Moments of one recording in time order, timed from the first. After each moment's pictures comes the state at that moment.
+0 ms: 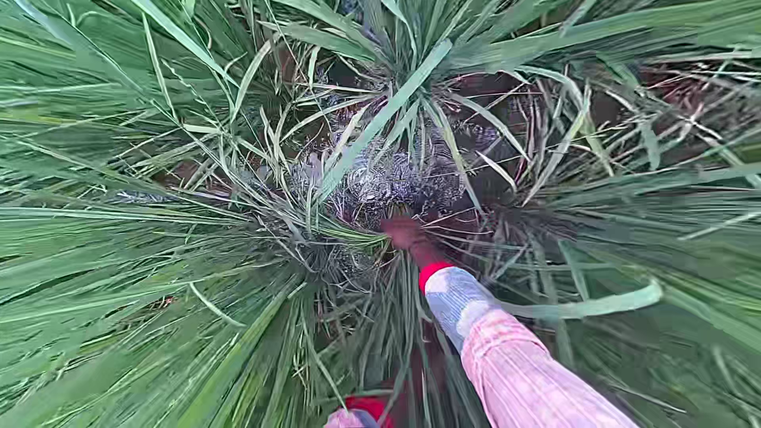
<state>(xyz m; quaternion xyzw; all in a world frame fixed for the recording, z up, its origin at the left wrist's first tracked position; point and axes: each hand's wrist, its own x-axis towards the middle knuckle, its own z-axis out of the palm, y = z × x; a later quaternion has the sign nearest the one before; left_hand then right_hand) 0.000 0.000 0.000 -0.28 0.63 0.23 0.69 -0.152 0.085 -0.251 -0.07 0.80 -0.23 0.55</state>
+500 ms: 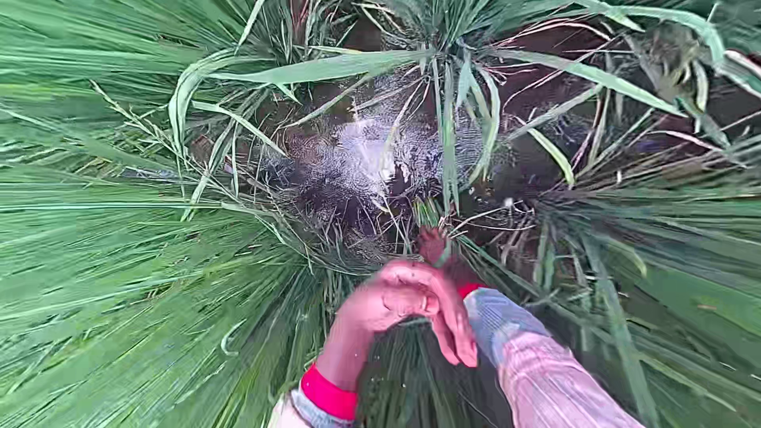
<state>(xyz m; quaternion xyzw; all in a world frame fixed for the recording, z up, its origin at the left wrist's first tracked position) -0.145 -0.040 -0.059 0.03 0.19 0.90 0.40 -0.058 0.118 -0.312 -0.21 0.79 -0.12 0.55</state>
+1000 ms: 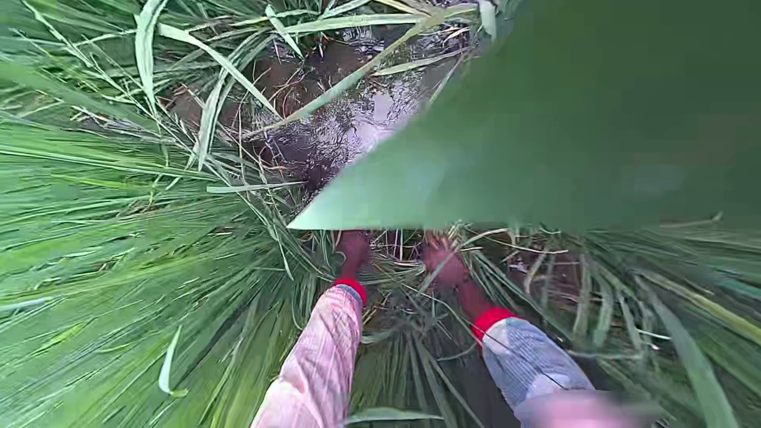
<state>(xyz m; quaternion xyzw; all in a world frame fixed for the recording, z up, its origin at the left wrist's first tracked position) -0.065 -0.099 -0.314 -0.29 0.80 0.10 0.51 -0.057 0.130 -0.318 -0.23 0.78 -0.14 0.57</state>
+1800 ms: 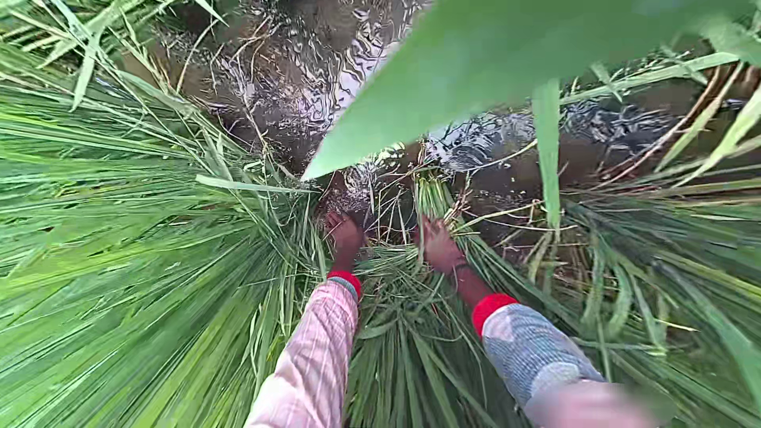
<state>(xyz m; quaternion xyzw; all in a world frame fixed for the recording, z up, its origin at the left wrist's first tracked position) -0.028 -0.100 -0.368 -0.31 0.80 0.08 0.51 -0.061 0.123 -0.318 -0.25 0.75 -0.09 0.61</state>
